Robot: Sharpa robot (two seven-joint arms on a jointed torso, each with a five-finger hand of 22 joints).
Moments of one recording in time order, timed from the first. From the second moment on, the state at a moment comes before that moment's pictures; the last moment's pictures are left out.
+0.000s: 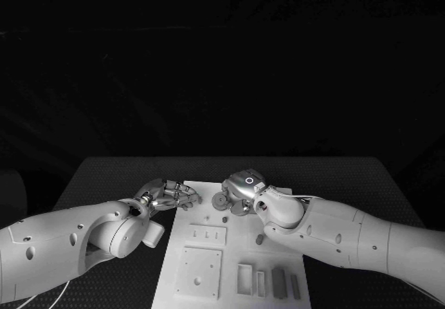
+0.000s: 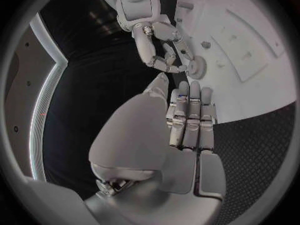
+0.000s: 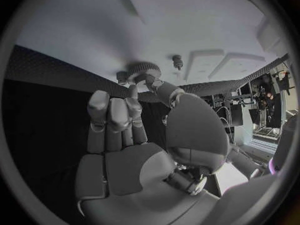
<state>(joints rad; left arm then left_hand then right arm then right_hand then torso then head) 1.32 -0.84 -0.22 1.51 -0.19 -0.37 0.14 1.58 -0.10 0.09 0.29 0.14 0.85 0.16 0.34 0.46 1.21 0.11 0.11 0.15 0.94 0.10 0.48 0.52 0.04 0.75 0.00 0.43 1.31 1.19 -0.46 -0.10 1.20 -2.00 -0.45 -0.27 1.05 -0.29 0.76 -0.08 0.05 1.05 0.07 0.33 0.48 1.16 -0.02 1.18 1.11 1.34 -0.12 1.22 1.20 0.19 1.21 -0.08 1.10 1.31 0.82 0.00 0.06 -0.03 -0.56</state>
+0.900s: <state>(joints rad) 1.32 -0.84 -0.22 1.51 -0.19 -0.37 0.14 1.58 -0.10 0.09 0.29 0.14 0.85 0.16 0.34 0.46 1.21 0.11 0.10 0.15 0.94 0.10 0.48 0.52 0.04 0.75 0.00 0.43 1.31 1.19 -0.46 -0.10 1.18 -1.89 -0.41 -0.23 1.08 -0.30 0.81 -0.13 0.06 0.90 0.09 0.25 0.45 1.15 0.00 1.18 1.08 1.33 -0.11 1.19 1.17 0.19 1.20 -0.07 1.10 1.31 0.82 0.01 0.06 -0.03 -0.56</state>
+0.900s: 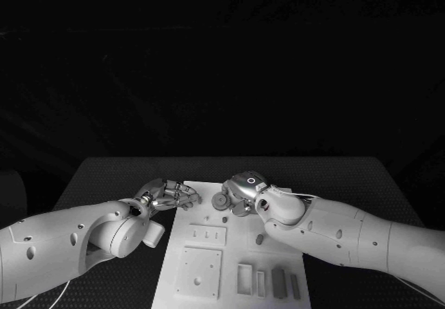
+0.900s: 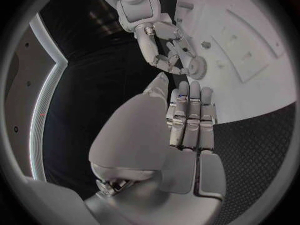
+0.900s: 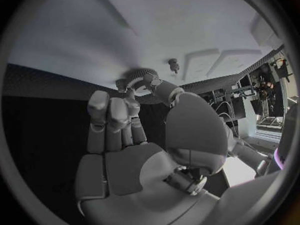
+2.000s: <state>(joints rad) 1.32 -0.85 -0.22 1.51 -0.19 -0.37 0.14 1.58 -0.10 0.09 0.29 0.14 0.85 0.16 0.34 0.46 1.21 0.11 0.10 0.15 0.94 0.10 0.48 0.52 0.04 0.75 0.00 0.43 1.31 1.19 -0.58 -0.10 1.25 -1.79 -0.44 -0.18 1.10 -0.26 0.93 -0.20 0.24 0.89 0.11 0.27 0.45 1.15 0.00 1.20 1.06 1.33 -0.11 1.19 1.18 0.19 1.21 -0.07 1.10 1.31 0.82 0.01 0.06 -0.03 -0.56</state>
